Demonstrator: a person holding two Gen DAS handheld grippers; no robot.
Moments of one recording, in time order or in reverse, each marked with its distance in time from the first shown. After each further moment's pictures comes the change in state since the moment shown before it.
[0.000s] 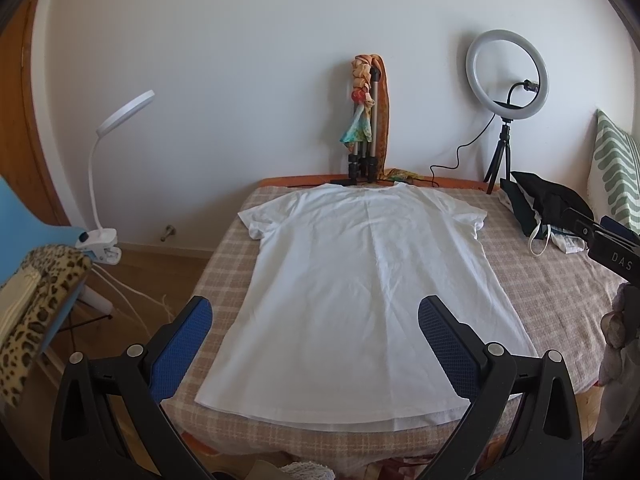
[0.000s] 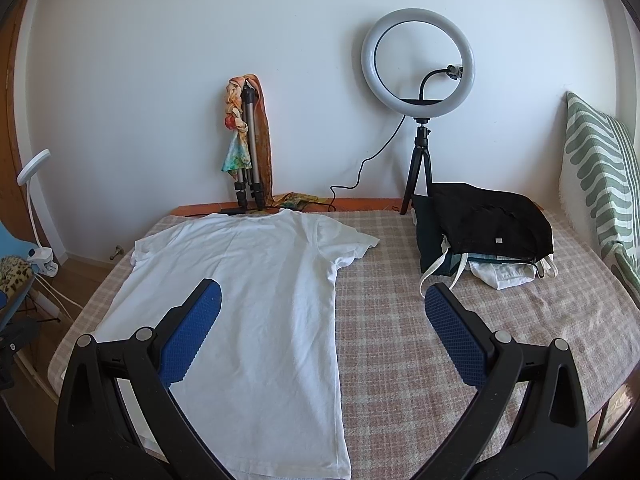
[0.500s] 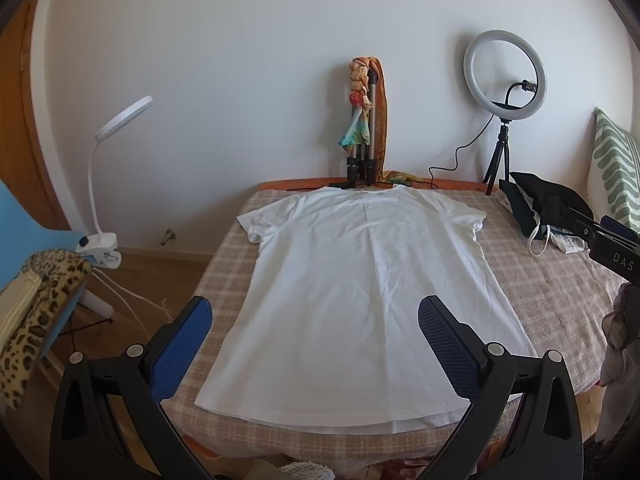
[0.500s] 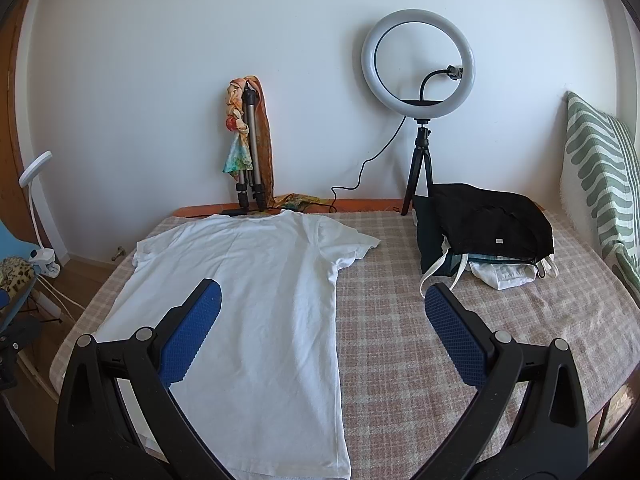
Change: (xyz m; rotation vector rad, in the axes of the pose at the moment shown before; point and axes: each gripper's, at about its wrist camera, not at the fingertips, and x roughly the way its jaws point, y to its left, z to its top) left arm 0.000 -0.003 0.003 0.009 -0.009 -0.001; right arm -0.001 0.000 0.000 0.001 -0.001 -0.001
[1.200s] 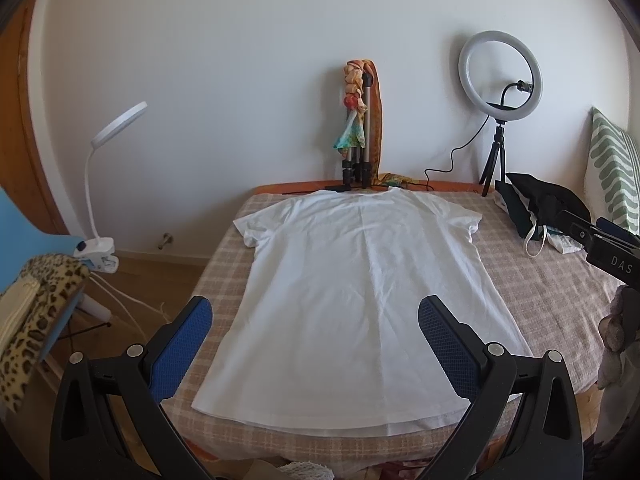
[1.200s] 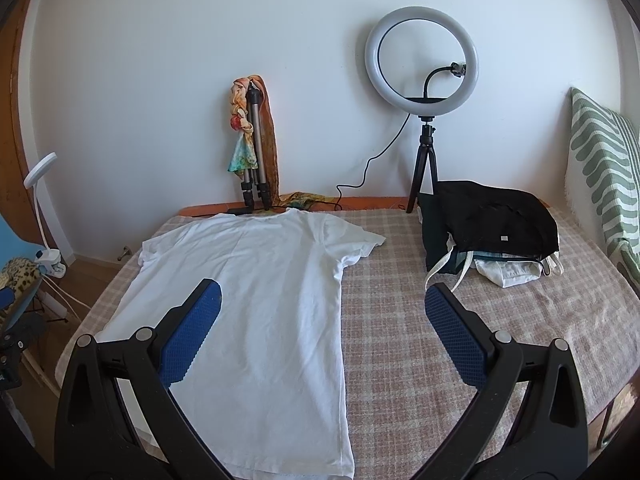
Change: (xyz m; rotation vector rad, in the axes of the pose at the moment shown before) left arm -0.001 -0.004 0.001 0.007 -0.010 -0.006; right arm 0.000 0.001 -0.001 0.006 0.006 0.017
